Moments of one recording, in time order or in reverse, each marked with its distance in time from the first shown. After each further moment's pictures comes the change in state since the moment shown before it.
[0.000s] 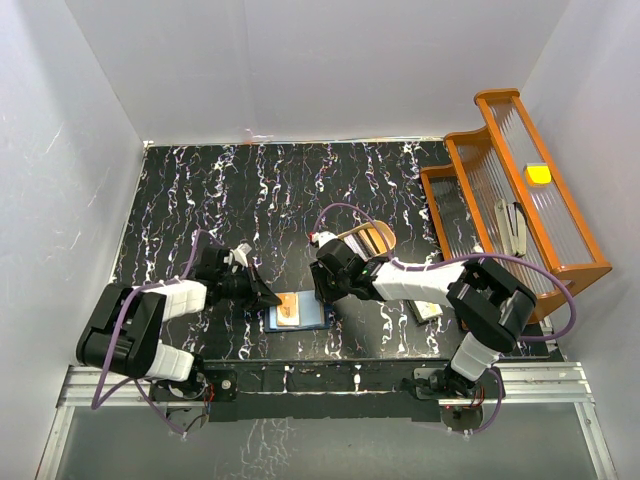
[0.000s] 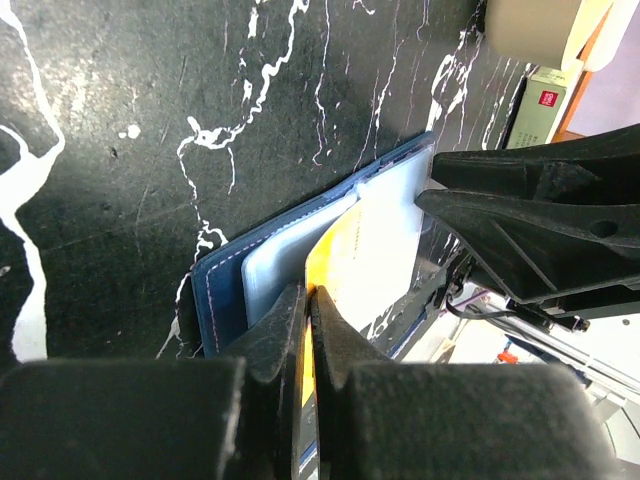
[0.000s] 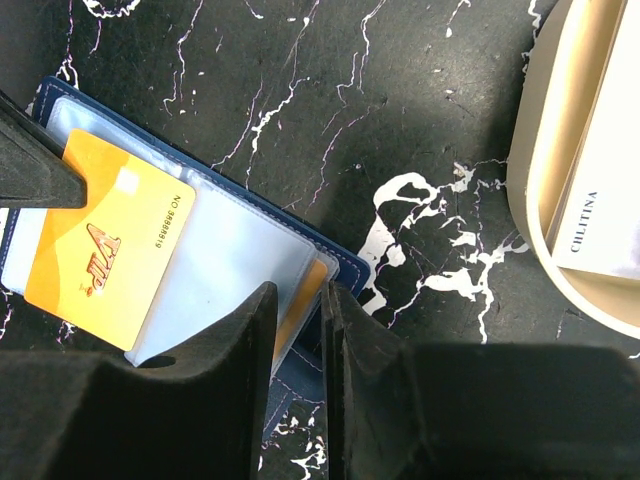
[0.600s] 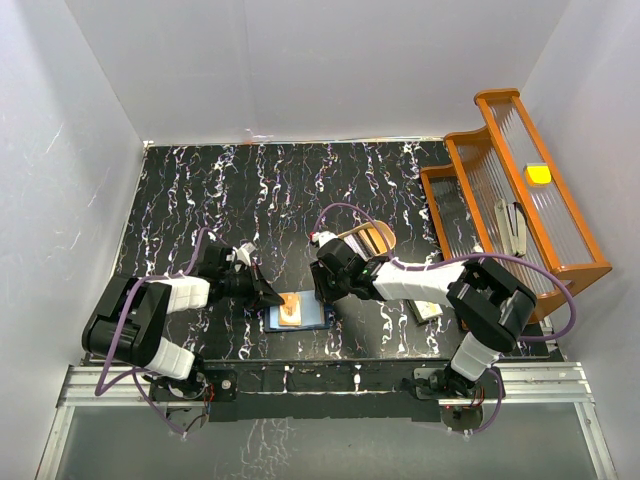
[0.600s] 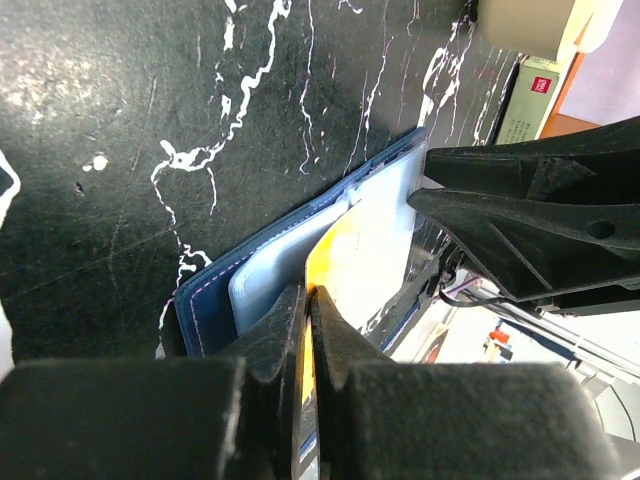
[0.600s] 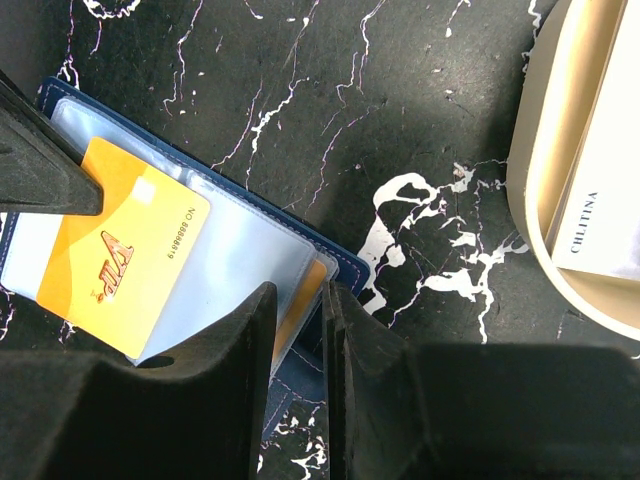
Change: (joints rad) left arm -0.008 0.076 0.027 0.032 0.059 0.009; right arm 0.000 0.000 -0.001 0.003 -0.008 0.002
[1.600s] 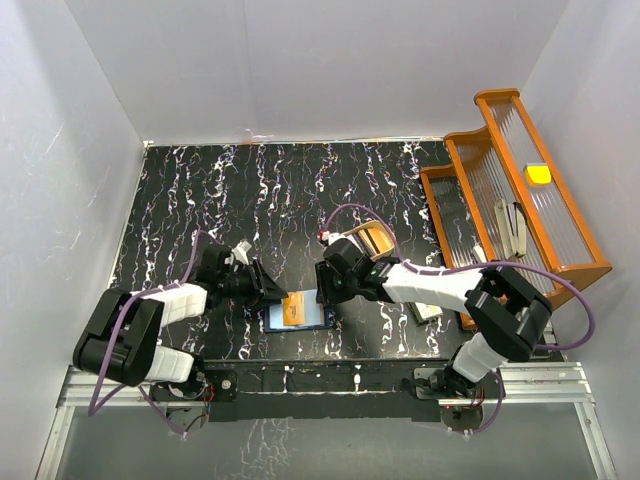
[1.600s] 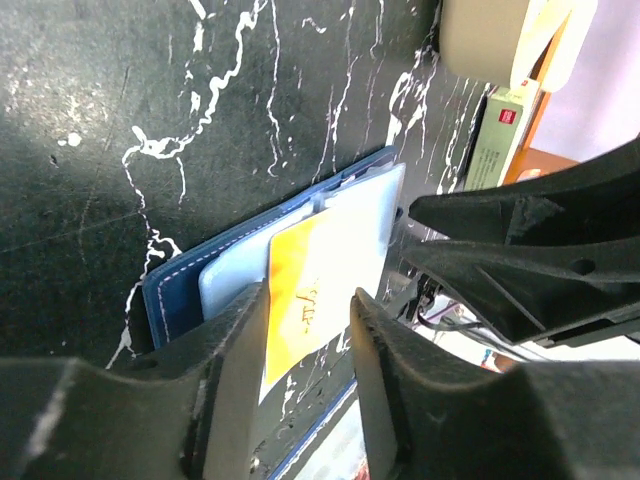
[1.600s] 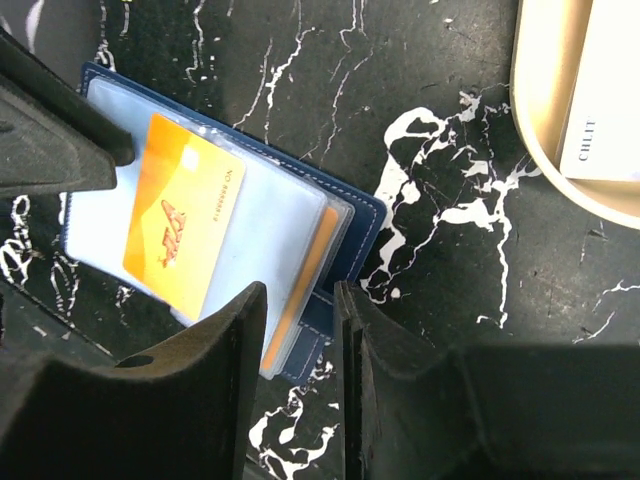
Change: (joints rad) left arm -0.021 -0.084 -0.051 0.071 -0.051 -0.129; right arm -0.005 -0.076 -0.027 -0.065 -0.033 0.129
